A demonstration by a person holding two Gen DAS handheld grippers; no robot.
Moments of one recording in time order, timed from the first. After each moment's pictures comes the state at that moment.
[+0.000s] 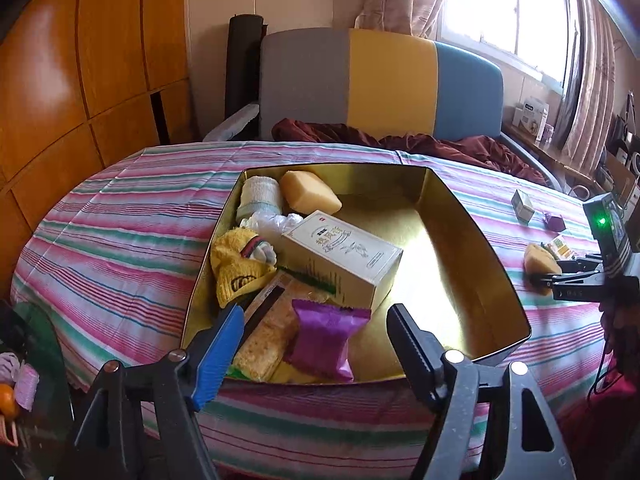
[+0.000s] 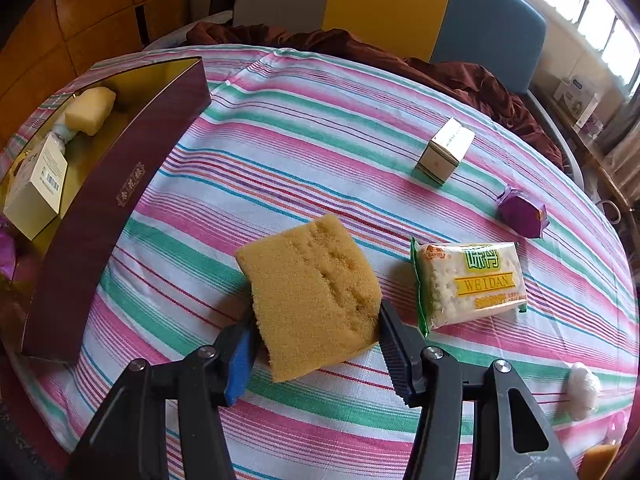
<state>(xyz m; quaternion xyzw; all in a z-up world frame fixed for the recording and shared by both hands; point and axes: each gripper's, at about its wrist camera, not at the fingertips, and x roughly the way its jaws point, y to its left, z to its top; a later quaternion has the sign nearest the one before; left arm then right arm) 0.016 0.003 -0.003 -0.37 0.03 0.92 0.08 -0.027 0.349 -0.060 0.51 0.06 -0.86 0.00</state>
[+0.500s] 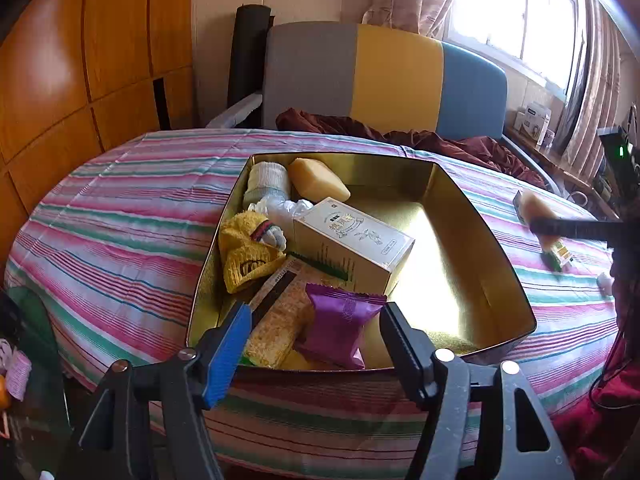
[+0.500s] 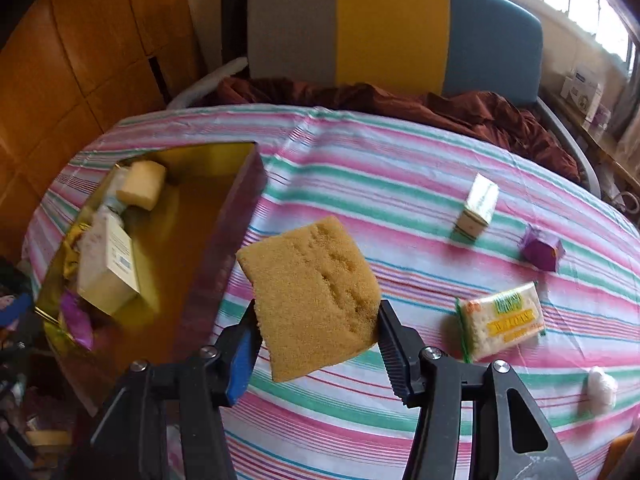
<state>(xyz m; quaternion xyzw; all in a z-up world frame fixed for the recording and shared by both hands) 0.012 -0.013 -0.011 -0.39 0.00 0.92 0.09 -0.039 0.305 0.007 0.46 -0.02 -0.89 0.05</state>
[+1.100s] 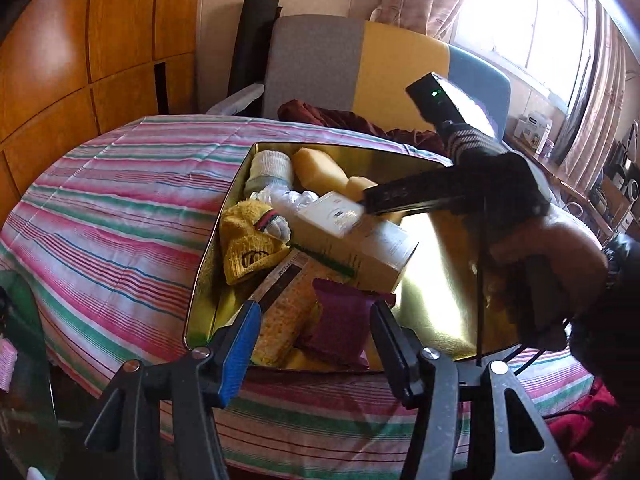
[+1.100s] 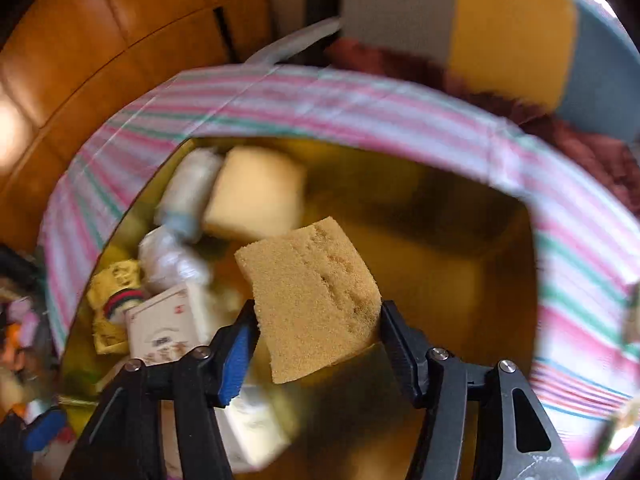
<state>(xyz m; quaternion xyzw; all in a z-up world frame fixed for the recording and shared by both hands) 0.005 -0.023 -0.018 -0.40 -0.02 0.91 0.10 -0.158 0.128 -0.047 0.52 0.01 -0.84 0.16</state>
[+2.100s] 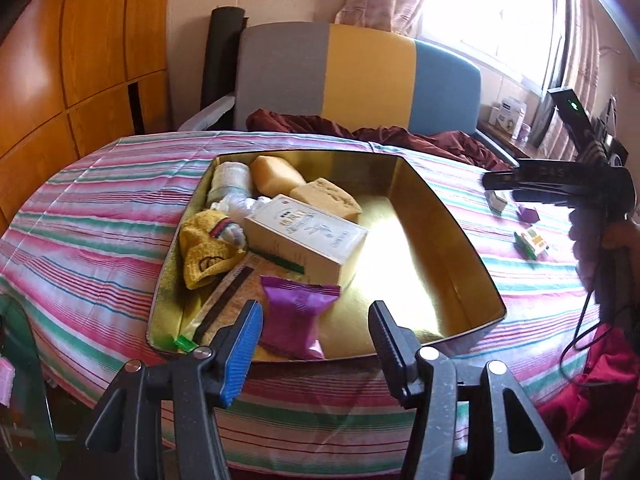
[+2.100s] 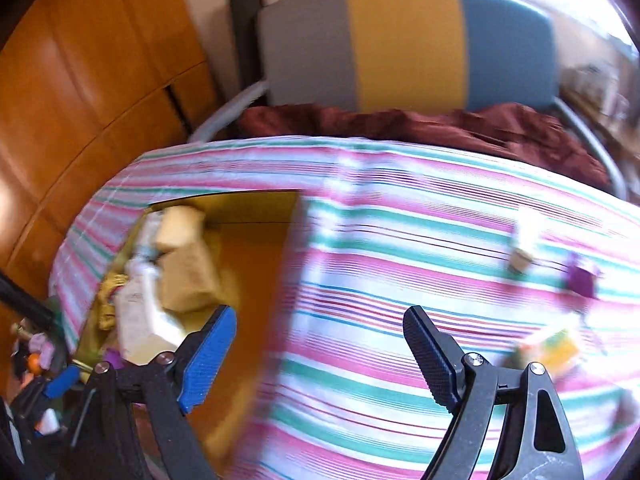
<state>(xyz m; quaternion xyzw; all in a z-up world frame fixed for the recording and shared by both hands) 0.024 0.009 -0.012 -0.38 0.01 0.91 0.14 -0.065 0.297 0.021 0.44 -0.07 -0.89 0.06</state>
